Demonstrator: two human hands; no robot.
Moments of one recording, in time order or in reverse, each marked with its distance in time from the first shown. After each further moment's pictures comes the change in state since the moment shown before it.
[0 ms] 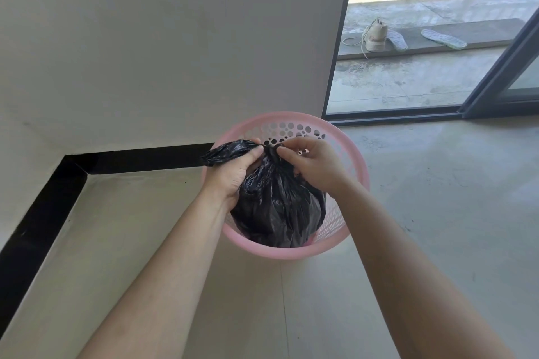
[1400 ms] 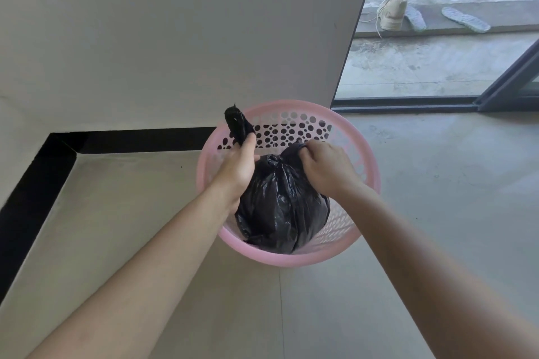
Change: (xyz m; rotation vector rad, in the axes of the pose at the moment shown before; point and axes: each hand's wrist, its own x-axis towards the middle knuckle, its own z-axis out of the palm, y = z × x) left_hand 0.022 -0.014 -0.013 0.423 0.094 -0.200; right_hand 0.012 0.013 0.003 -0.607 -0.034 0.132
